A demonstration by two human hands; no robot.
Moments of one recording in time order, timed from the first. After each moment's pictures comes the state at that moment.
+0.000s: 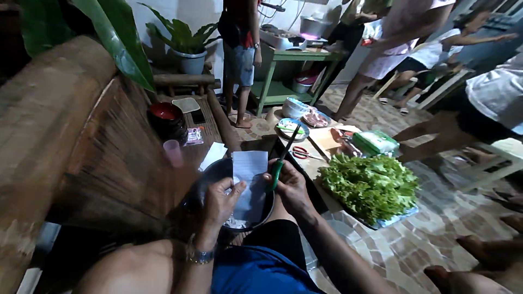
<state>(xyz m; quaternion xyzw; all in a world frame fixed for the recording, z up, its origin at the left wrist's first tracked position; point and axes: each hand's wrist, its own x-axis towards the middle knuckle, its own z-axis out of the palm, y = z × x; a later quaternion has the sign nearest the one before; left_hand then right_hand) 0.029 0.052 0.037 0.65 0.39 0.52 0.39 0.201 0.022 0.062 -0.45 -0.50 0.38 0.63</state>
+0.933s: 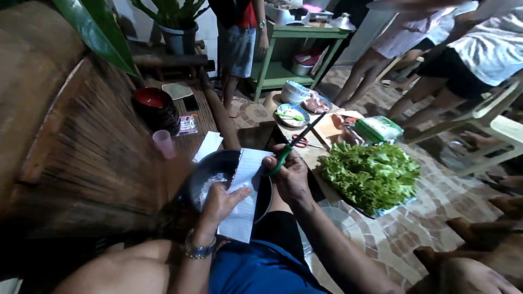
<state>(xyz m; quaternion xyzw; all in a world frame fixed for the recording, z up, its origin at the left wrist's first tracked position) 0.039 0.055 0.033 0.58 0.43 0.42 0.56 0.207 0.046 0.052 -0.44 -0.38 0.42 0.70</state>
